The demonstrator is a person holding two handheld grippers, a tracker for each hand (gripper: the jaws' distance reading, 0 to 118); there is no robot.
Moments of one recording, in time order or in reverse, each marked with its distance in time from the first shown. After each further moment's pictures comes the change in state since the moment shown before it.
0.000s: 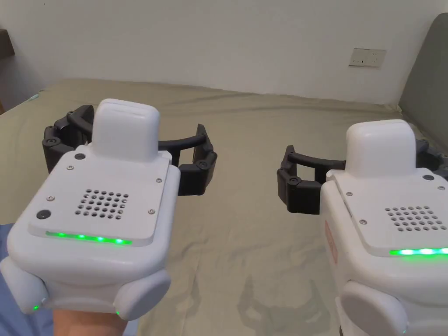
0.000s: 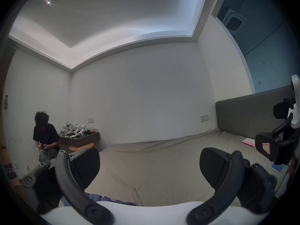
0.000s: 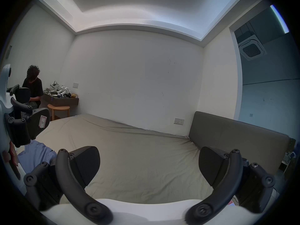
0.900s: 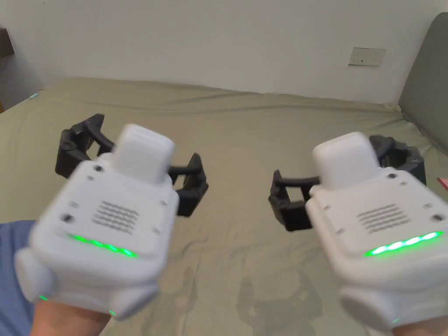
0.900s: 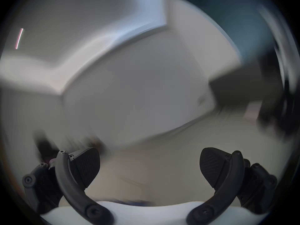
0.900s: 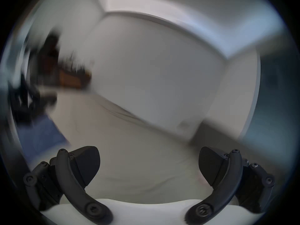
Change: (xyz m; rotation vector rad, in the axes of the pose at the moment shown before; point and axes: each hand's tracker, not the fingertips) left arm -0.016 -0.020 -0.011 -0.128 -0.128 0.089; right arm 0.007 -0.005 -0.014 -0.115 0.196 -0.015
